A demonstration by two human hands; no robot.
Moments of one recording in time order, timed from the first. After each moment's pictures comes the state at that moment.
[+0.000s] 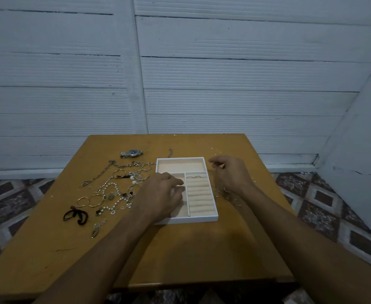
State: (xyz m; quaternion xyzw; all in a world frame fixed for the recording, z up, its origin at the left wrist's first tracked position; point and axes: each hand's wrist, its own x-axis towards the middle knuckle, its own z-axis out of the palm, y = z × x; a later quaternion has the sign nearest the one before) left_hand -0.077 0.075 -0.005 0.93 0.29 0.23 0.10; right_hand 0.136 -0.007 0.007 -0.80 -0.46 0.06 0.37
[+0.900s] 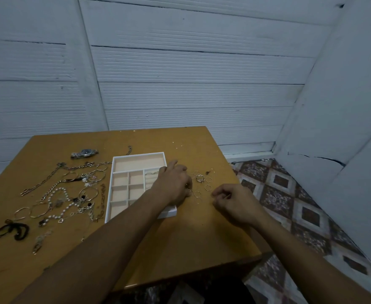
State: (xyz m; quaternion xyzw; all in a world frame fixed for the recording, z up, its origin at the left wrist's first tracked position) left_hand 0.050 0.031 0.000 0.98 0.19 0.00 0.08; right_hand 0.162 -0.146 -0.010 -0.85 -0.41 0.17 0.29
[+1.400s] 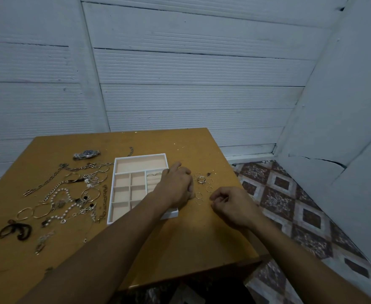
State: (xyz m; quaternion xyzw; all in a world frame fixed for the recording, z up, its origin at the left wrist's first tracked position) left_hand 0.049 0.028 -0.001 0.97 0.19 0.02 0.12; right_hand 0.153 -0.140 -0.008 -0.85 -0.42 0.17 0.27
